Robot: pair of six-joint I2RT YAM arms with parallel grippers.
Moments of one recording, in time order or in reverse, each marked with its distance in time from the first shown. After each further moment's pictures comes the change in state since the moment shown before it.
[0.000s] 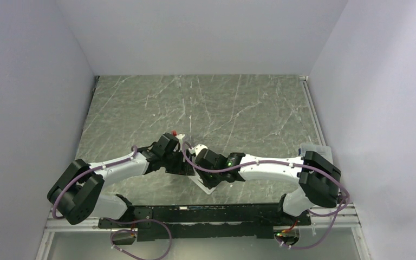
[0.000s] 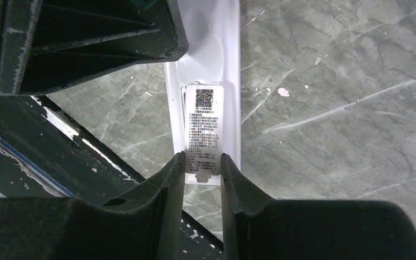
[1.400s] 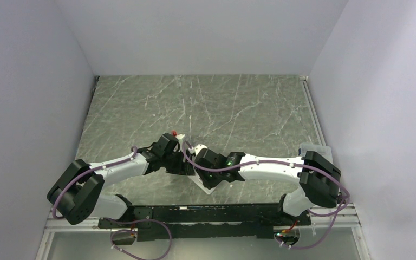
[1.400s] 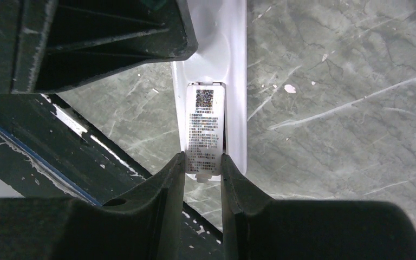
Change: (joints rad) left arm 0.002 0.000 -0.011 0.025 0.012 0.000; right arm 0.000 -0.001 0.008 -0.017 -0.017 0.019
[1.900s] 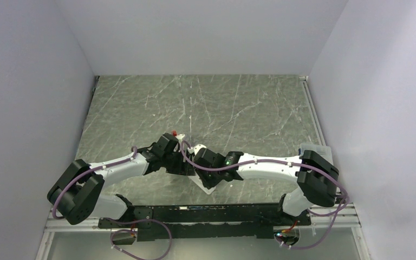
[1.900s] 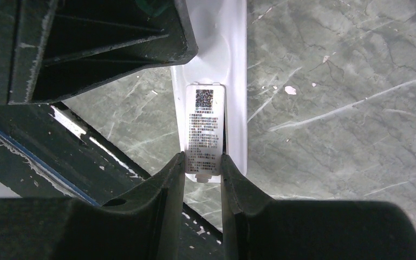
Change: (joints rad) left arm 0.000 0.000 -0.001 0.003 0.003 0.000; right arm 0.000 0.020 0.024 -0.017 0.000 0.000
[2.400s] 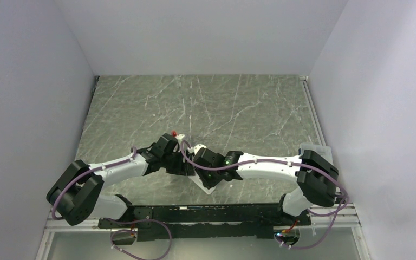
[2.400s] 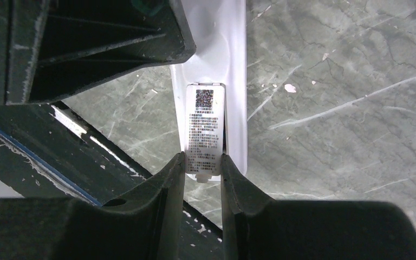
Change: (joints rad) left arm 0.000 -0.006 -0.008 0.008 0.000 0.000; right arm 0.000 0.001 0.005 -0.011 0.000 0.007
